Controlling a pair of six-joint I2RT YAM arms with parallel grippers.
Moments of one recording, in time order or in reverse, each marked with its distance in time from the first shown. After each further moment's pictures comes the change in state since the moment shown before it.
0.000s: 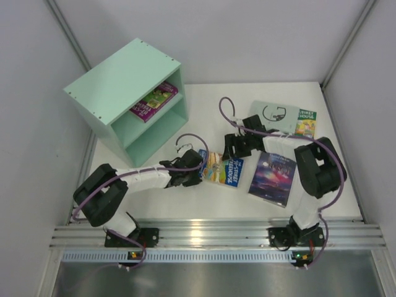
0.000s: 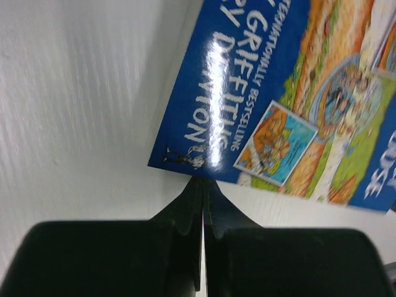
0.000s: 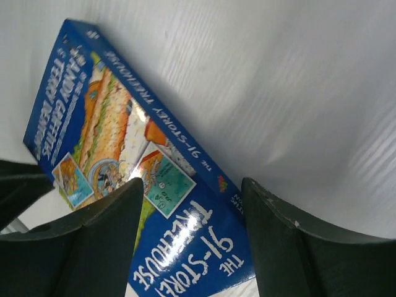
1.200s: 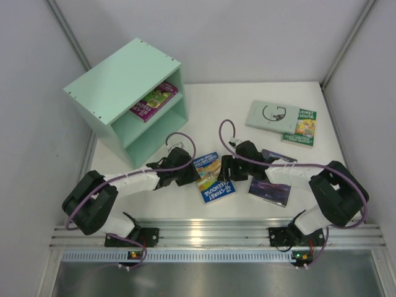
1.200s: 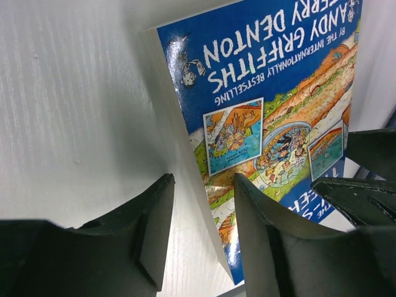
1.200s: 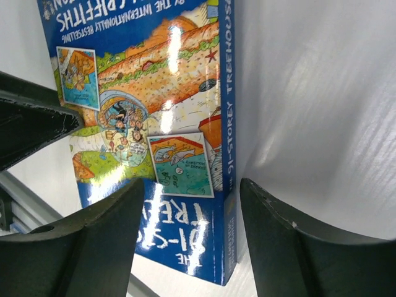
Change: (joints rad) left arm 0.126 -0.093 -0.101 0.110 0.158 0.000; right arm 0.255 -0.341 -0.430 0.192 0.201 0.352
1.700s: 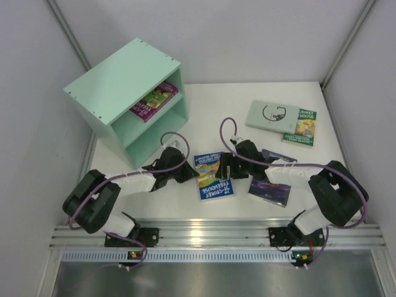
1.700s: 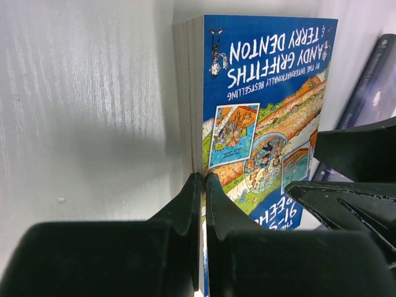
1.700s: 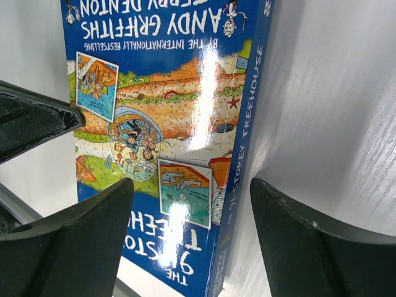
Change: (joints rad) left arm 0.082 0.020 -0.093 0.248 0.108 -0.036; right arm 0.000 0.003 0.001 0.041 0.056 0.026
